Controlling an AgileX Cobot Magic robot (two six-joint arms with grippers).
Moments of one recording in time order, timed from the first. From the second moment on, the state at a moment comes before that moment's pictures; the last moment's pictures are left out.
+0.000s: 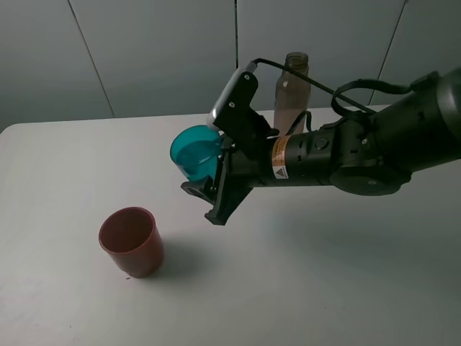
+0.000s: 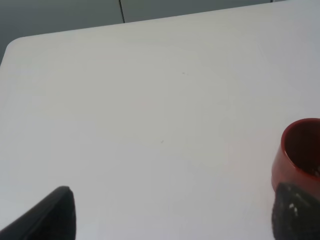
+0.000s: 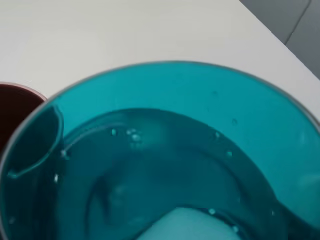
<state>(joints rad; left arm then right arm) -0.14 0.00 -0.51 0.10 1.08 -0.05 0.72 1.78 -0.72 -0.62 -0.51 0.18</state>
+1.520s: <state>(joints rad) -0.14 0.00 -0.51 0.10 1.08 -0.05 0.80 1.78 -0.79 -0.50 -0.36 -0.09</state>
